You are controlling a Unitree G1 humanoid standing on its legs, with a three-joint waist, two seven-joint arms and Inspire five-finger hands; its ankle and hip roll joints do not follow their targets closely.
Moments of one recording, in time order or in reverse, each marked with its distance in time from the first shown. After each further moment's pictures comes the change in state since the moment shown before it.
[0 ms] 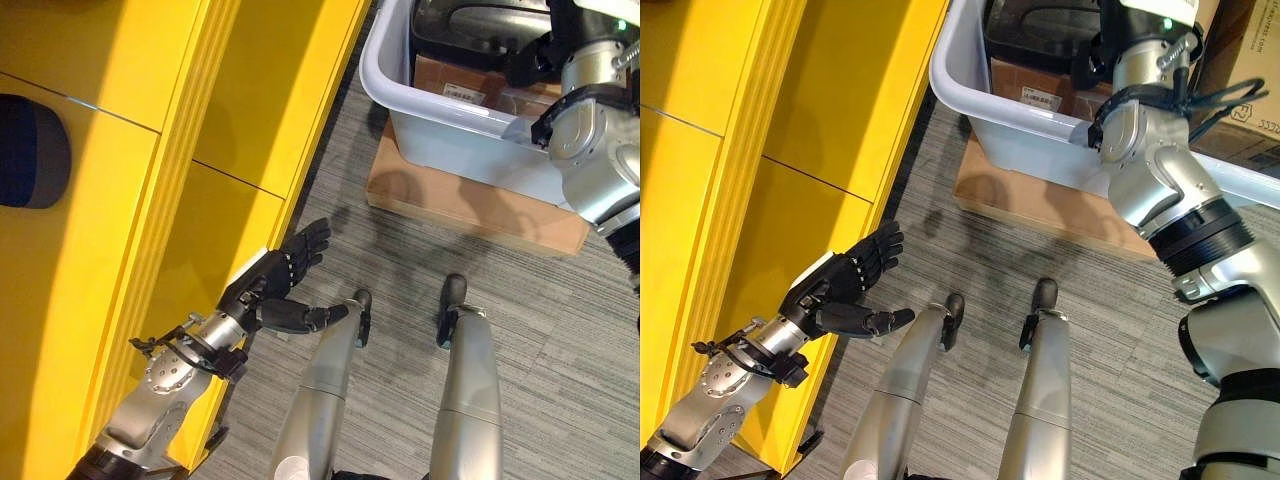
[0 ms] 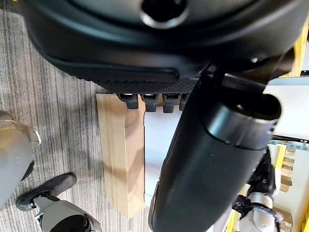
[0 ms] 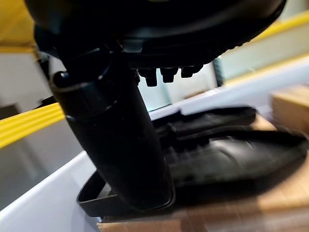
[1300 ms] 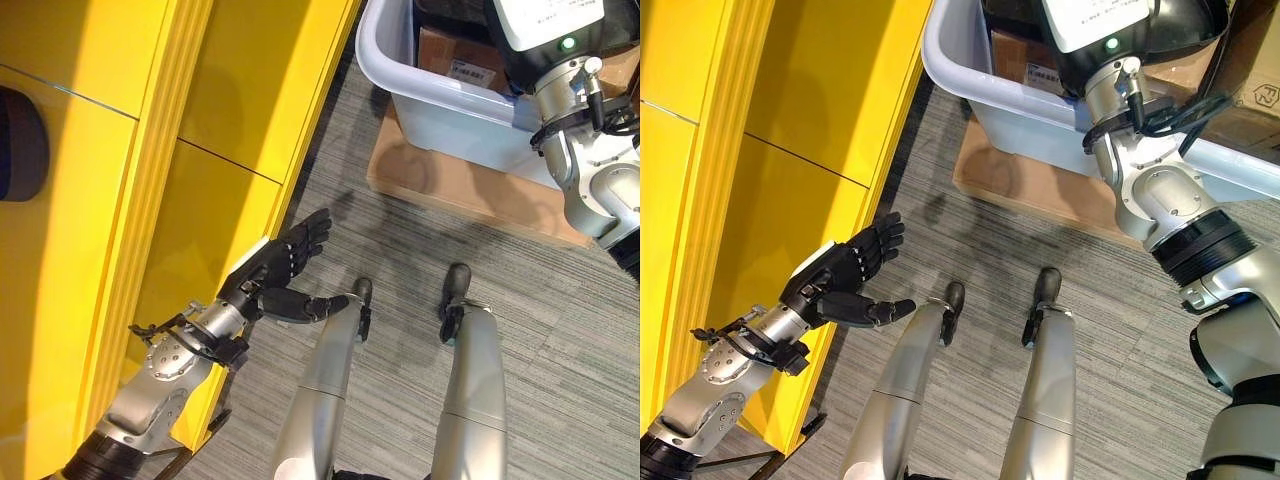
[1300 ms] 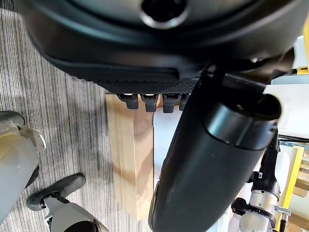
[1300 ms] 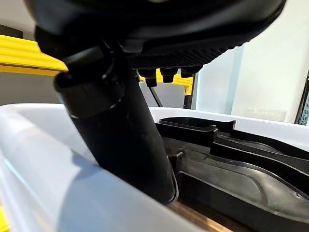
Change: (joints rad) left arm -0.050 0.015 -0.001 0.015 -0.001 0.032 -0.005; right arm -0.088 -0.076 0.236 0.063 -0.536 -0.147 0.035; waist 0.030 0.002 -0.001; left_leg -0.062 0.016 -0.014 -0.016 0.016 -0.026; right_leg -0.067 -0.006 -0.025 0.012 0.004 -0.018
